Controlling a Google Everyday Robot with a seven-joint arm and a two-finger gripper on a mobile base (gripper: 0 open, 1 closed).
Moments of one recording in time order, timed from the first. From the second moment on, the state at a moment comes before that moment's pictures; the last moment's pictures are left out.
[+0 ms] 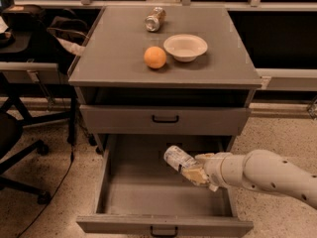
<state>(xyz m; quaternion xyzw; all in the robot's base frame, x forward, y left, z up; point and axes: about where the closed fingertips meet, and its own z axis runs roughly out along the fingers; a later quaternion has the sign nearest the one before) 0.499 -0.123 0.604 -0.35 0.85 0.16 0.36</state>
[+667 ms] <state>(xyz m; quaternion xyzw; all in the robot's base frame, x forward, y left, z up) 0.508 -0.104 0.559 -0.35 0.84 0.22 0.35</state>
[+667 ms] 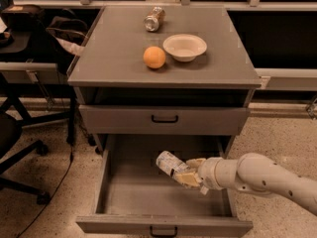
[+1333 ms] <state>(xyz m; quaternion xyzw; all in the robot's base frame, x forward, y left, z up) 0.506 -0.104 0.550 -0.35 0.83 0.24 0.36</state>
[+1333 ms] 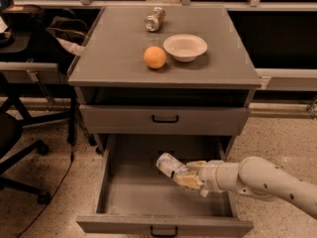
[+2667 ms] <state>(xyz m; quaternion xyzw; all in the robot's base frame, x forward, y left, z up) 0.530 -0.104 0.464 -0.32 0.82 0.32 0.36</state>
